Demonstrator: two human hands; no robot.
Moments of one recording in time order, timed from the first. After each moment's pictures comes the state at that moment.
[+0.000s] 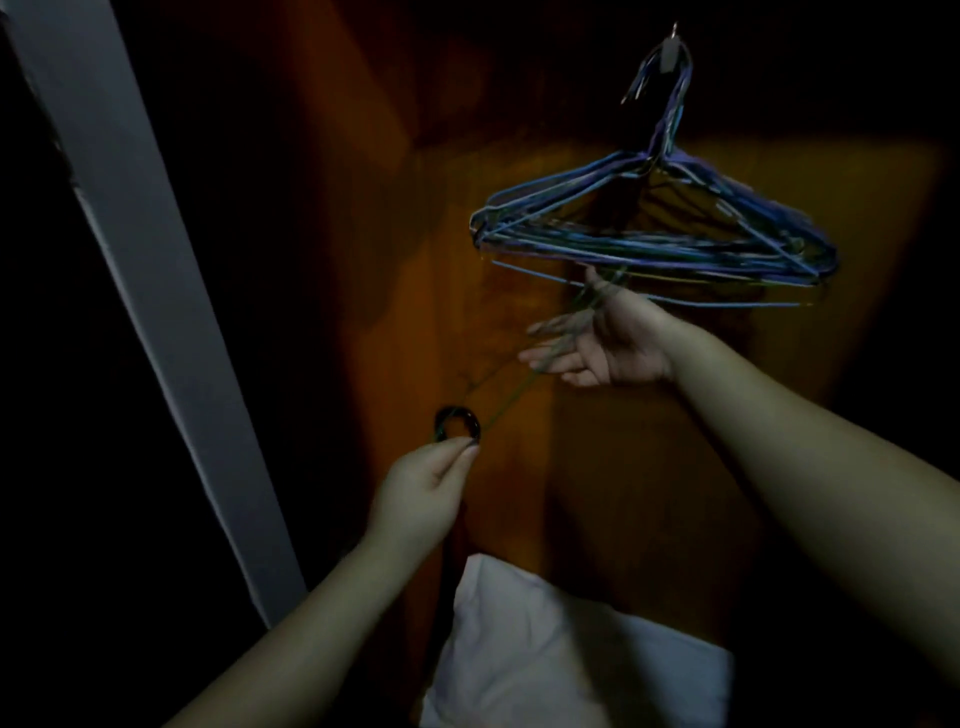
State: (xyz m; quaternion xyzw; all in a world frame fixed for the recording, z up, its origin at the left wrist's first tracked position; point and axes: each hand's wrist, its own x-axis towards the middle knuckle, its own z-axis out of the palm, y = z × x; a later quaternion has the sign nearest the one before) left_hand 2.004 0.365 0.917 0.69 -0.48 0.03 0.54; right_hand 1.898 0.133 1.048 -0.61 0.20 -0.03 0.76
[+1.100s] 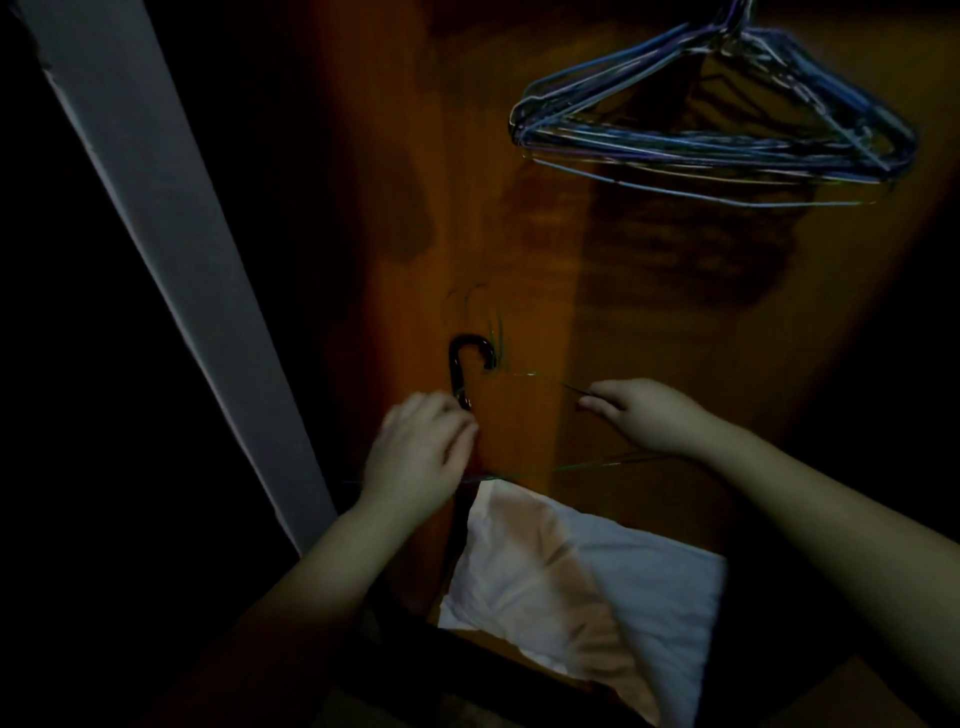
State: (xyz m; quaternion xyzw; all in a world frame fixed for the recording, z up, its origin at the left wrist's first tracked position) left_hand 2.052 0.408 0.865 0.74 -0.57 0.18 0.31; right_hand 1.872 0.200 0.910 -0.96 0.25 -0.05 0.13
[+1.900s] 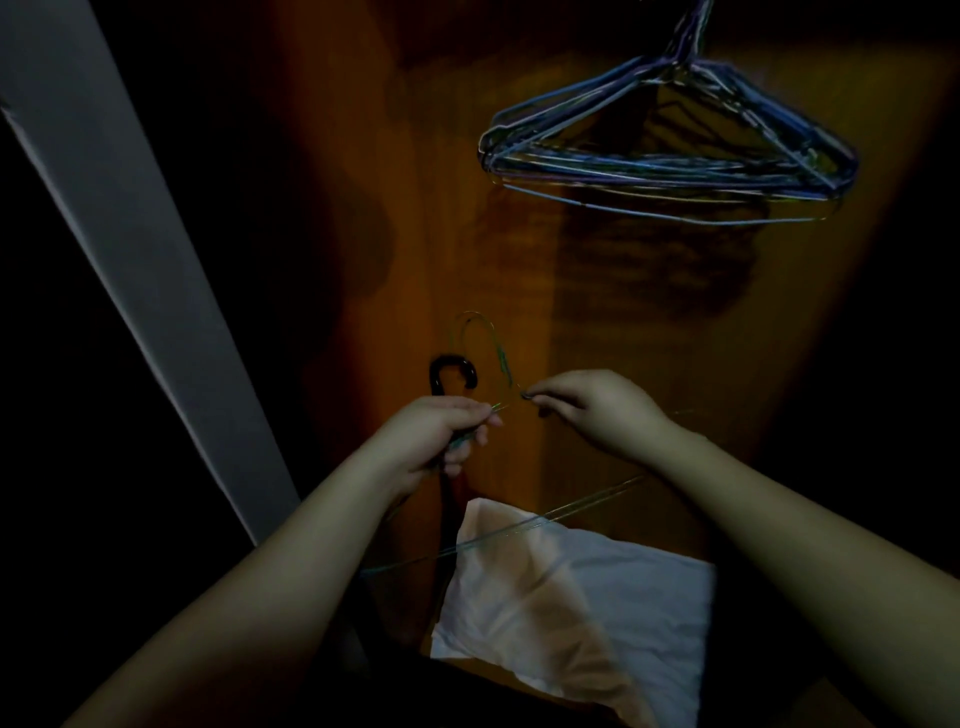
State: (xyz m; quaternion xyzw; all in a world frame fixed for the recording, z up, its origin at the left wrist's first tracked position) left_hand 2.056 0.365 0.916 0.62 -0.38 -0.46 0.51; right_hand 1.890 0.216 0.924 -0.96 0.17 -0.19 0.12
